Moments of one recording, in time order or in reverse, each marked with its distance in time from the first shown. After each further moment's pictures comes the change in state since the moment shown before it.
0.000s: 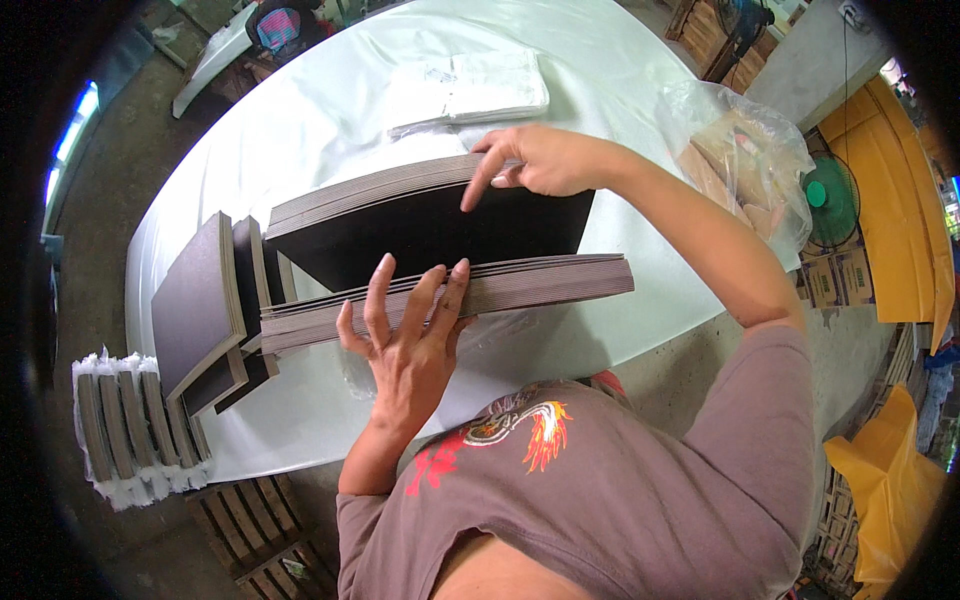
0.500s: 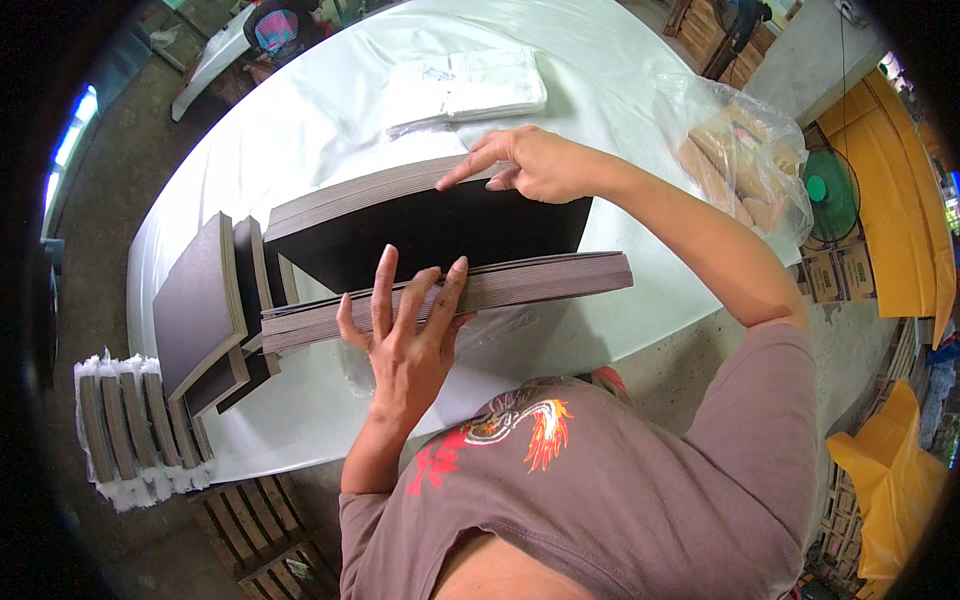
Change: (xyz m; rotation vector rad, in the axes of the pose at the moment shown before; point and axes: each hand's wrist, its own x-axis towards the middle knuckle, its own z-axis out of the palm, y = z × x) left_hand 0.000 -0.003 -0.002 -0.149 0.001 -0.003; right_hand -0.003 -0.015 0.017 0.050 0.206 0.028
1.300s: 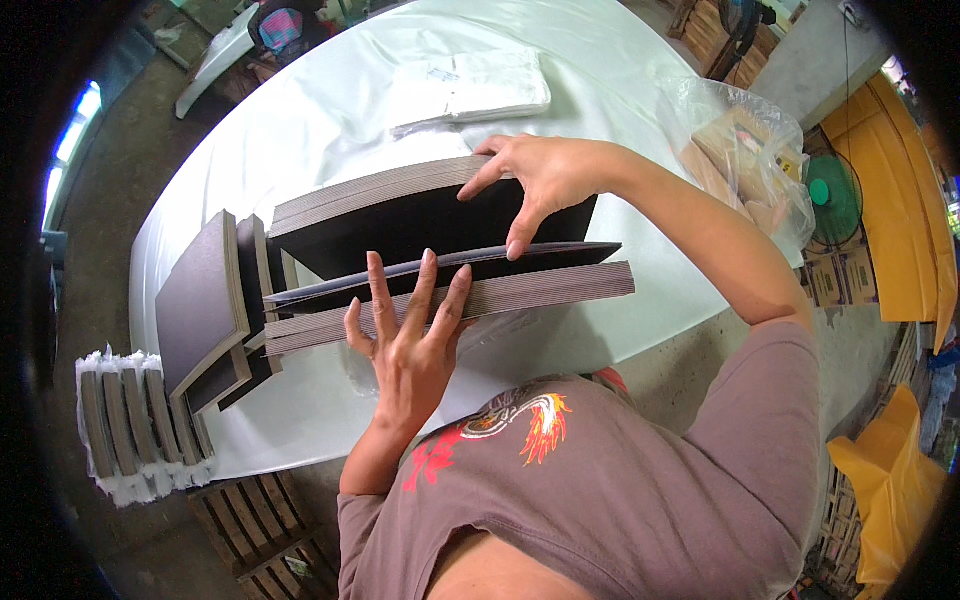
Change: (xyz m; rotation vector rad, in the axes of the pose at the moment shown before) left_hand -0.004 0.003 -0.001 0.021 -0.037 -0.020; right_hand -0.002 -0.003 -0.012 -0.188 -0.211 0.047
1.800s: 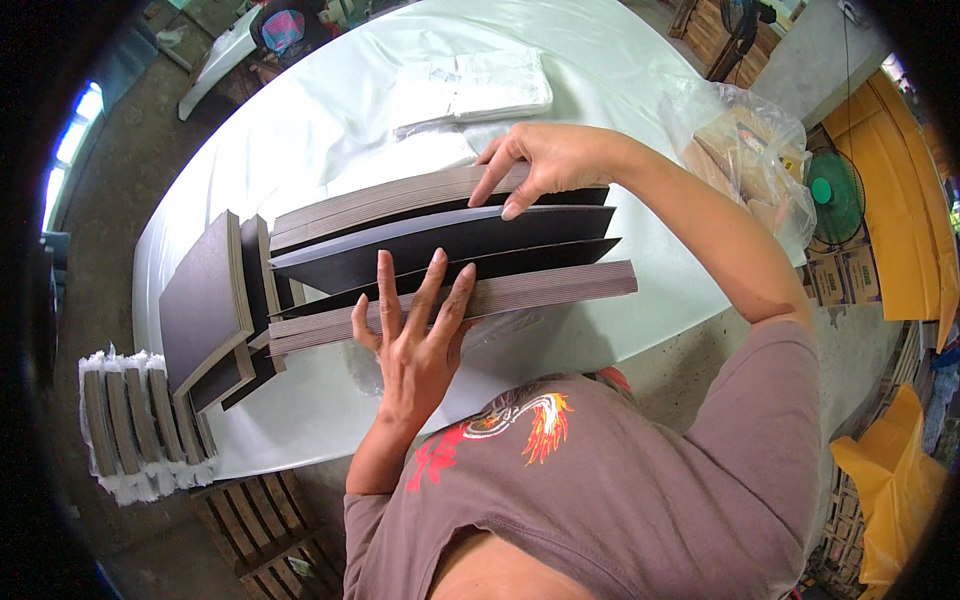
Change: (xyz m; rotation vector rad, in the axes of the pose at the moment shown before) left_hand 0.000 -0.001 0.000 -0.066 0.024 0.014; right_hand -0.002 -0.004 -0.007 0.264 0.001 0.047
